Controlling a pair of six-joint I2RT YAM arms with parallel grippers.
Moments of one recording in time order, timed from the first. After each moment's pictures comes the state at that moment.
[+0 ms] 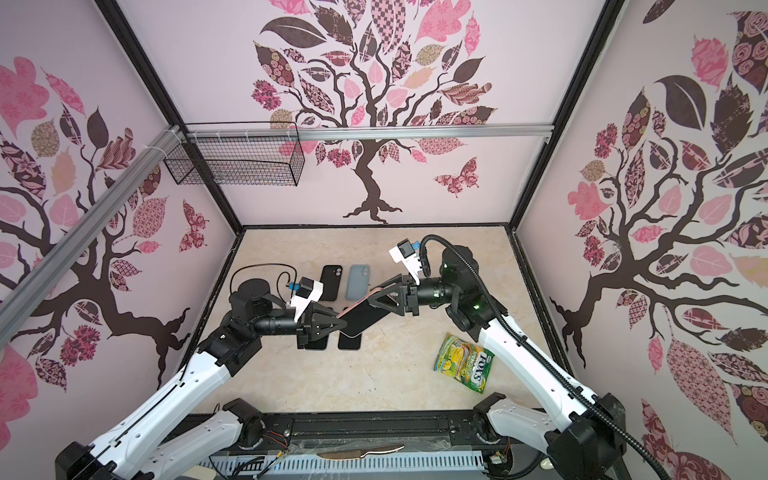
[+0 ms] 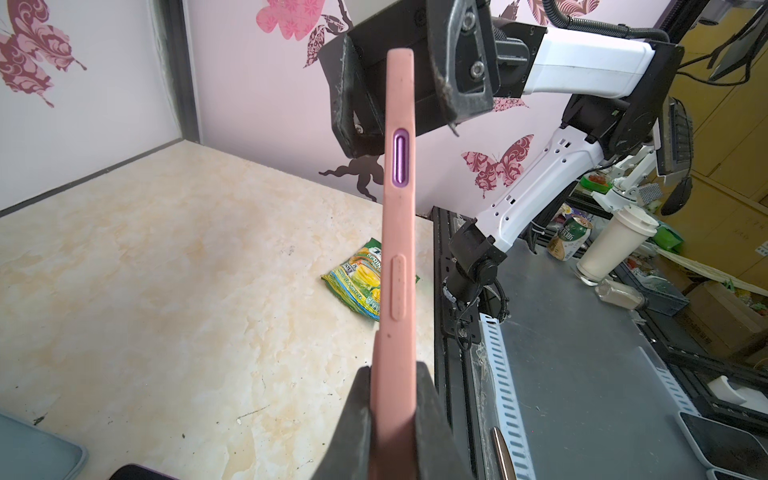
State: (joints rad) left arm -0.49 0.91 0.74 -0.09 0.98 -0.01; right arm 0.50 1.12 0.98 0.01 -1.09 0.52
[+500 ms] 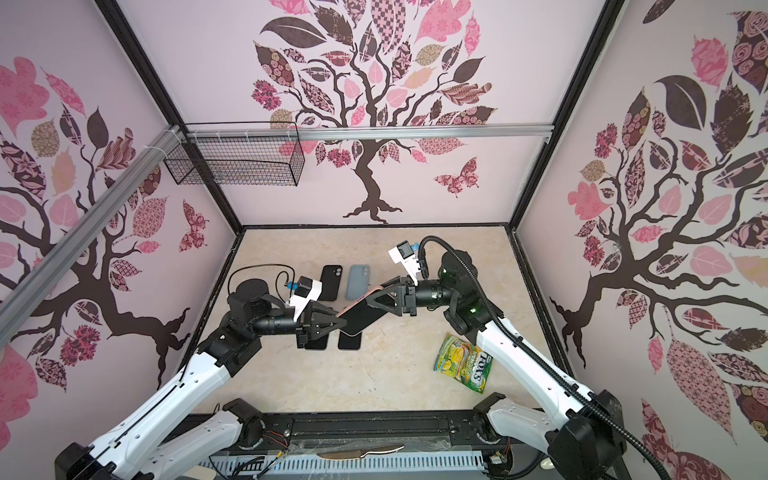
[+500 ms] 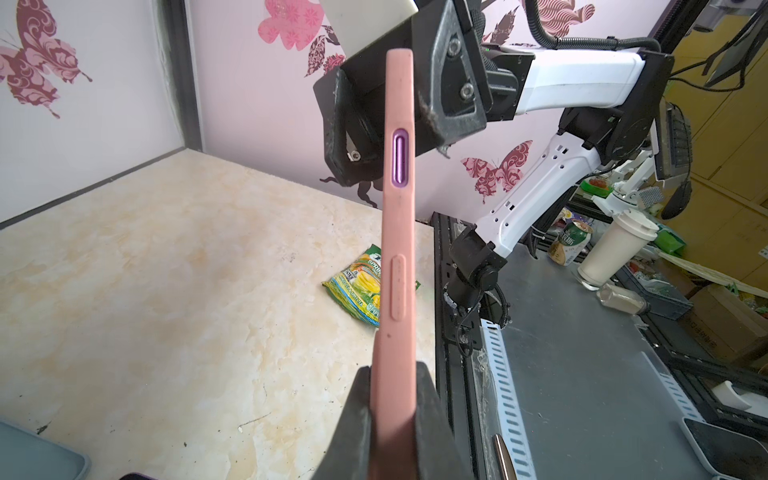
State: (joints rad) left arm -0.49 0.91 0.73 -0.04 0.98 -0.03; right arm 0.52 1.12 0.92 0.15 -1.06 0.66
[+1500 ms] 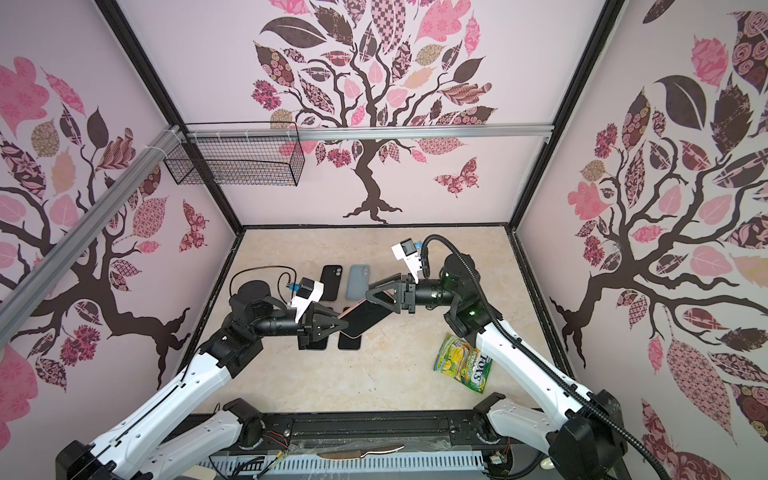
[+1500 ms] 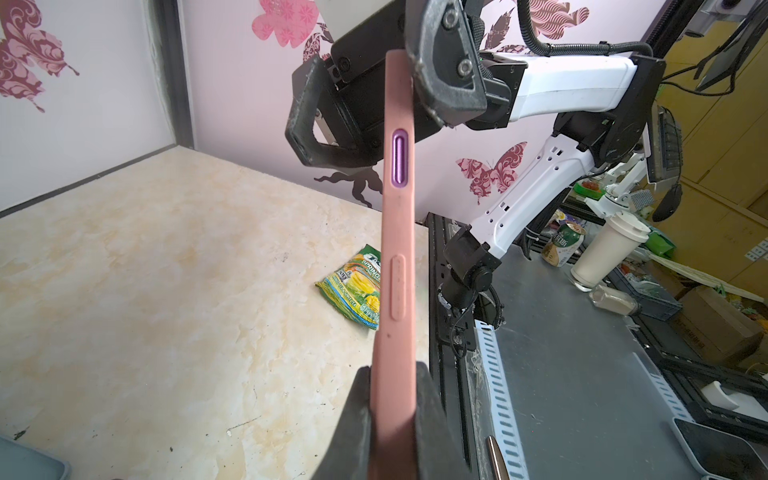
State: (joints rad) left arm -0.51 0.91 0.72 -0.03 0.97 -0.05; right arm 0.52 1.11 0.89 0.26 -1.00 0.74
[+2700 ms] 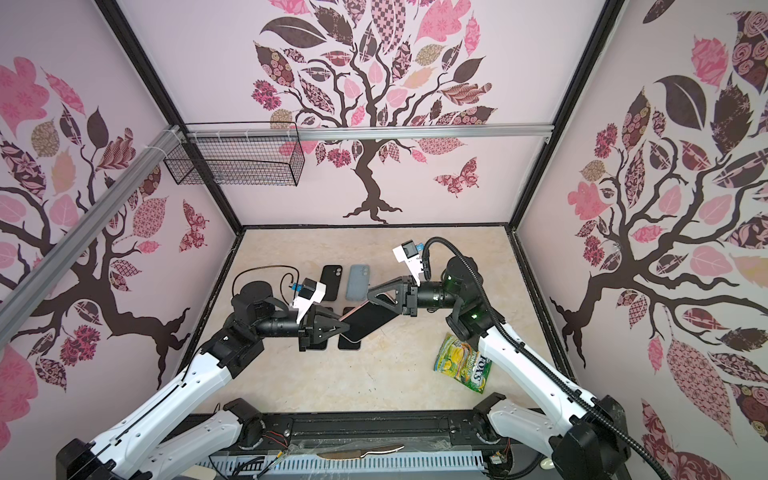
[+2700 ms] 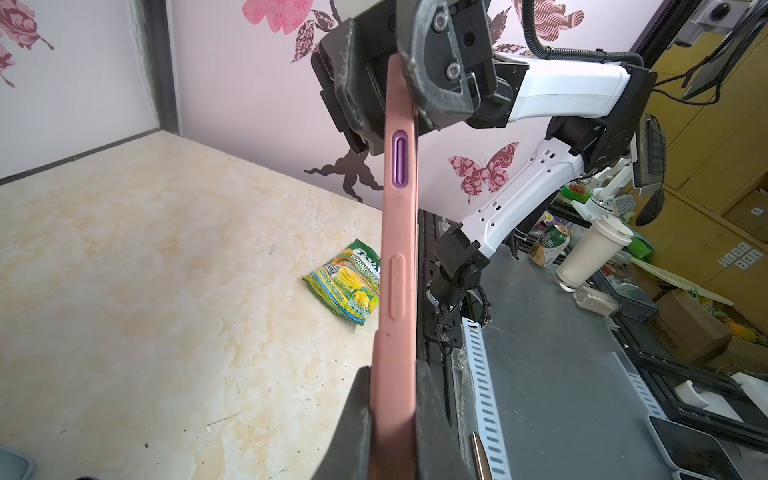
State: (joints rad) left arm -0.53 0.91 0.72 -0.04 0.97 -0.09; right arm 0.52 1.08 0.87 0.26 -1.01 0.76
